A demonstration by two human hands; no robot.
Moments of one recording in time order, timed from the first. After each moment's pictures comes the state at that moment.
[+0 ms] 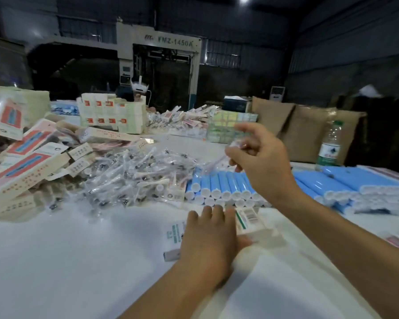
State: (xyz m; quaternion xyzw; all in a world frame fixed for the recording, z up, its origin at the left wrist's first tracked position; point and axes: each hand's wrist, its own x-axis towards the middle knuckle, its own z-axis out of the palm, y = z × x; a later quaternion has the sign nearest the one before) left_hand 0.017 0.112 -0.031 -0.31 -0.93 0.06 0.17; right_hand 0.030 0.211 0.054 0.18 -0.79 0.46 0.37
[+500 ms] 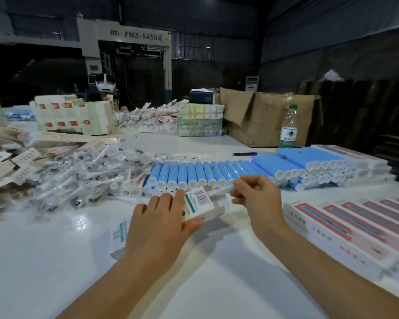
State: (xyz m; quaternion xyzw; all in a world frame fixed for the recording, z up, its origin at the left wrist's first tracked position) left_hand 0.057 0.116 -0.044 -0.22 -0.95 -0.05 0.23; right_hand 0.077 0.300 -0.022 -0.13 -0.63 0.69 0.32
